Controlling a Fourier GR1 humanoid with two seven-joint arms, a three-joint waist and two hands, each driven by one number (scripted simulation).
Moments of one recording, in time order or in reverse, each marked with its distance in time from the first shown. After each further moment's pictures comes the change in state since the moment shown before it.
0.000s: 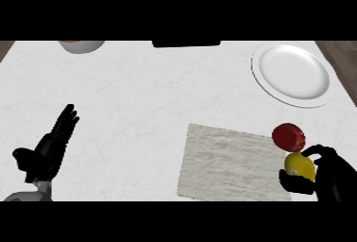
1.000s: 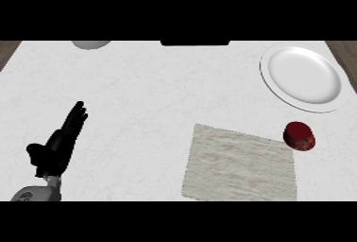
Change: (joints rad) left arm -0.037 -0.045 -0.003 0.022 -0.050 -0.019 0.001; right arm 0.096 -0.312 -0.622 -0.206 -0.309 0.021 -0.309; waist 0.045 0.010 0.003
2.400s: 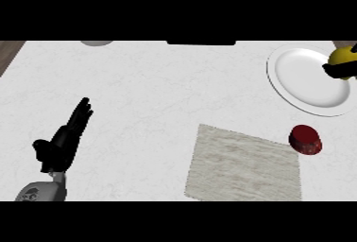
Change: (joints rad) left arm -0.025 -0.049 0.030 -0.012 -0.058 -0.033 0.022; right arm -0.962 0.092 0.214 1.084 0.140 -0.137 -0.208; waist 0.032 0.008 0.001
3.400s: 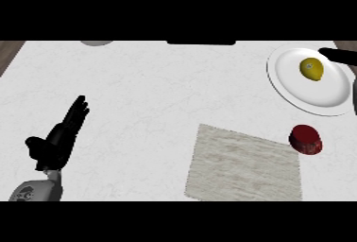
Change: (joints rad) left arm -0.009 0.009 0.029 -0.008 0.008 -0.030 0.019; right arm -0.188 0.061 -0.325 0.405 -0.239 -0.429 -0.267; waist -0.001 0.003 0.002
